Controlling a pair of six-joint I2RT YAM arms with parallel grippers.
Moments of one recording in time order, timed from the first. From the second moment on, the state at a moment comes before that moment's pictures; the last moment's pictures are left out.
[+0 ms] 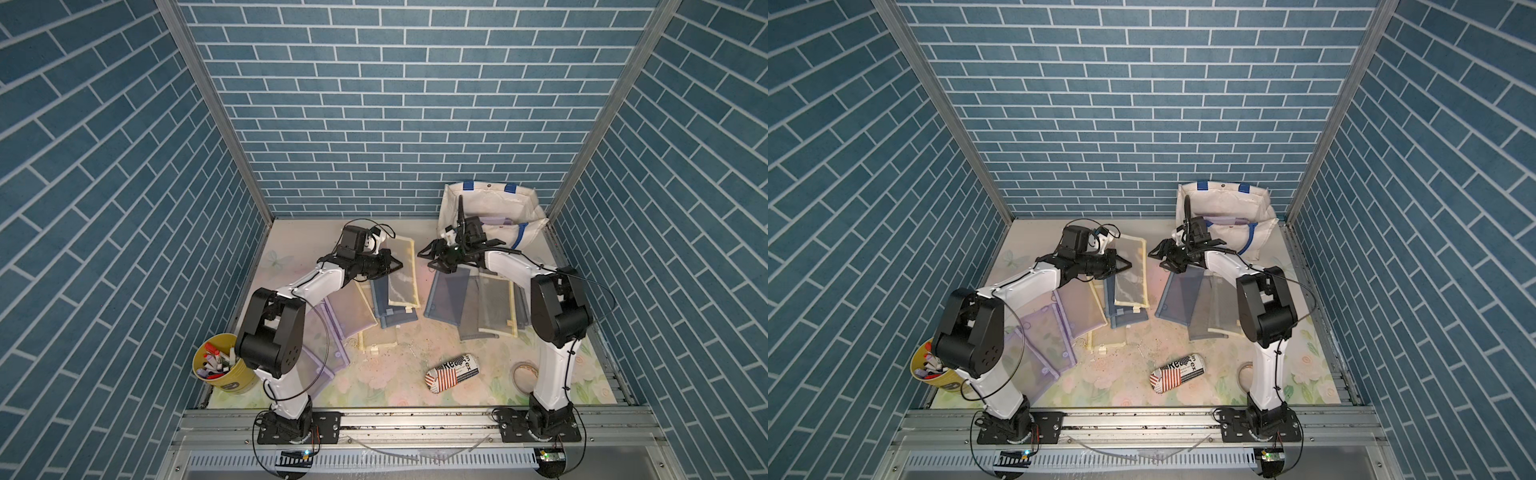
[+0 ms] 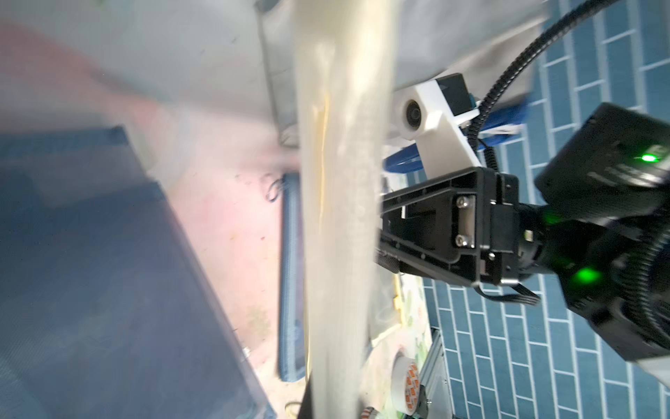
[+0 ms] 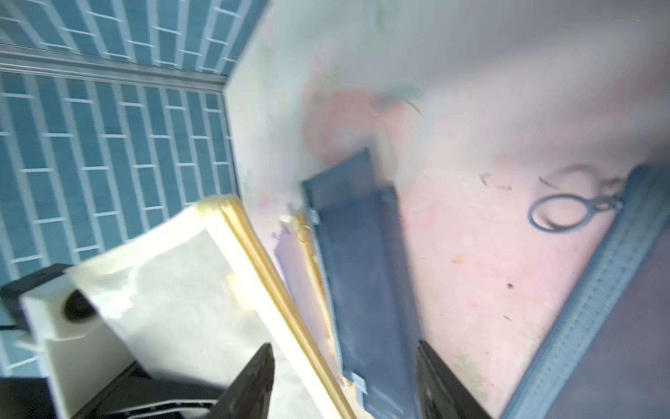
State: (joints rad) left arm -0.34 1.71 1.20 -0.07 0.73 -0.69; right arm 0.40 1.94 1.48 -0.24 -0.73 0.83
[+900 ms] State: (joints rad) left arm -0.33 1.67 1.24 0.25 0.92 -0.88; right arm 0.39 1.82 1.35 0.39 -1.10 1.11
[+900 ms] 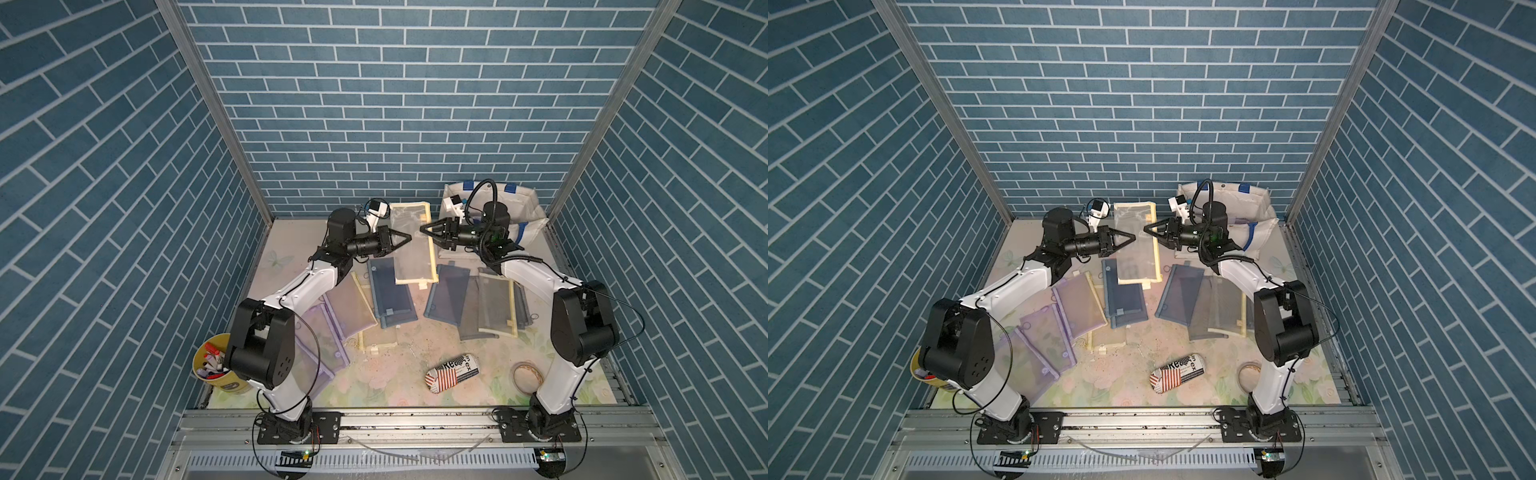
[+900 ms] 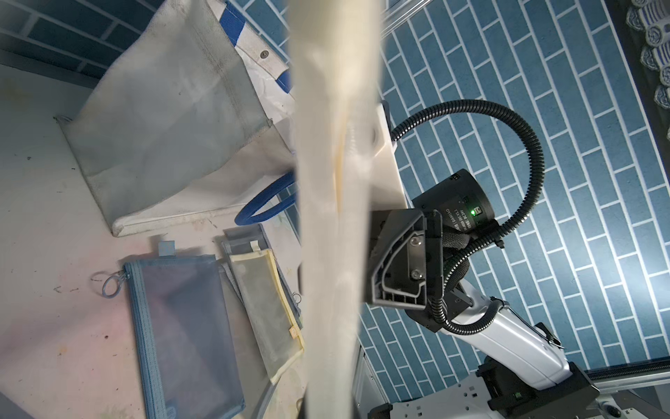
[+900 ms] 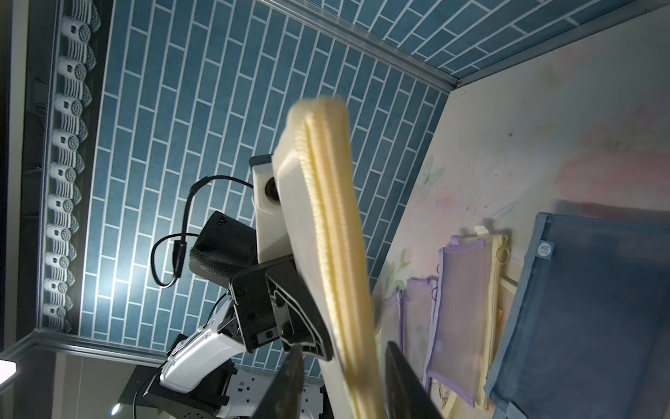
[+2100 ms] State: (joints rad) left arm -0.33 1.52 1.29 -0.33 0.46 -0.43; right arm 0.26 1.67 1.83 -0.35 0.10 1.04
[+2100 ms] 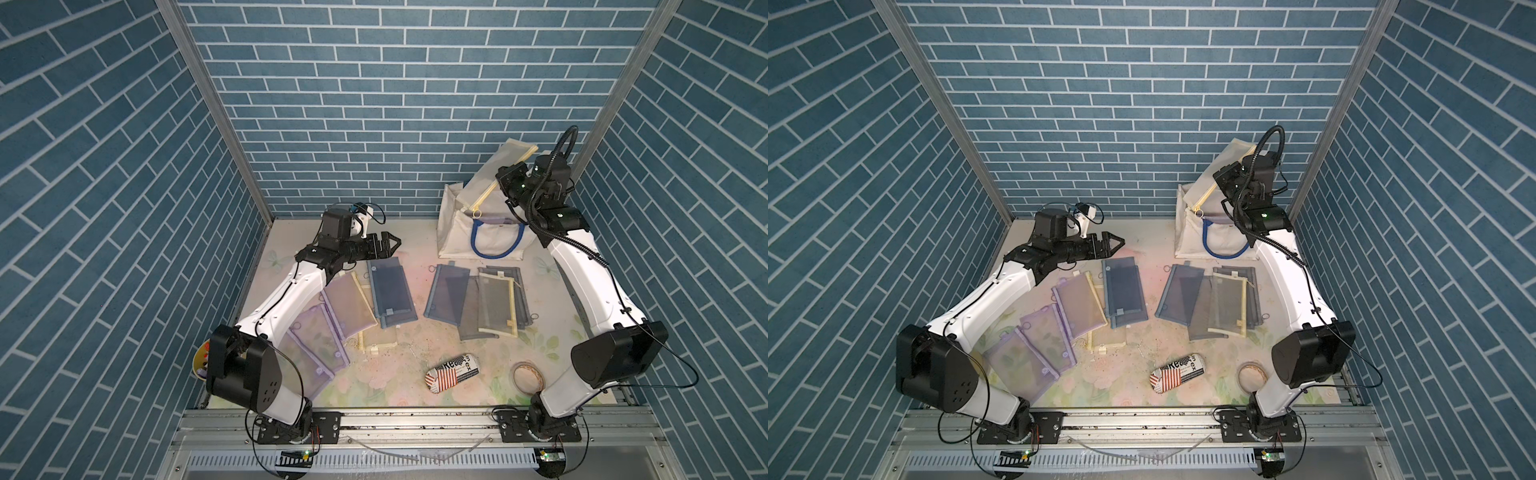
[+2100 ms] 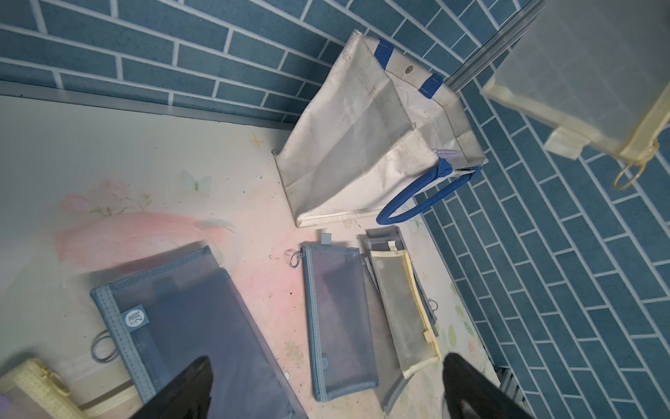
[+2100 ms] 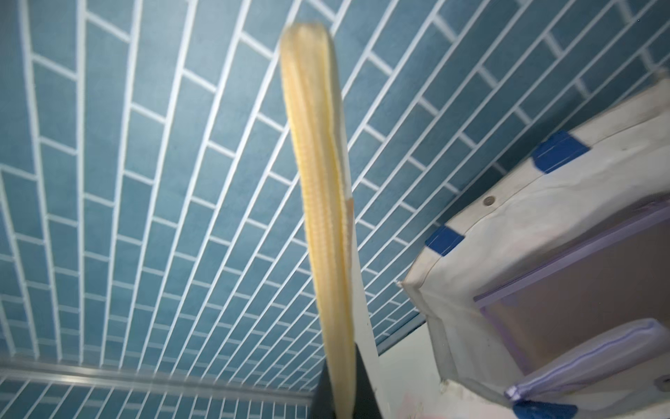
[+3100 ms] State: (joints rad) left arm -0.32 1.55 1.30 -0.36 0.49 -0.34; right arm 0.22 2.04 2.01 -0.48 0.42 1.36
